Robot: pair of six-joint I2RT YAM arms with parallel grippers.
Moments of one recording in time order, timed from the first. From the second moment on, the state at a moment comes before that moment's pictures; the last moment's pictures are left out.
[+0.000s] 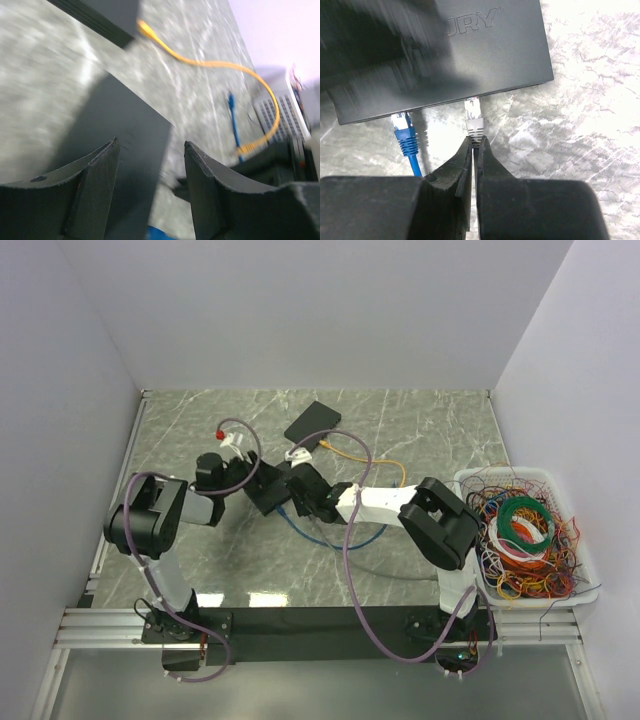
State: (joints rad) left arm -0.20 1.80 0.58 0.98 0.62 -0.64; right arm 0.91 1.93 1.19 -0.06 0.30 0.36
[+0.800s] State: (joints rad) left arm -0.16 1.95 0.85 0.61 0.53 -0.57; right arm 0.91 1.93 1.17 -0.03 0.30 0.36
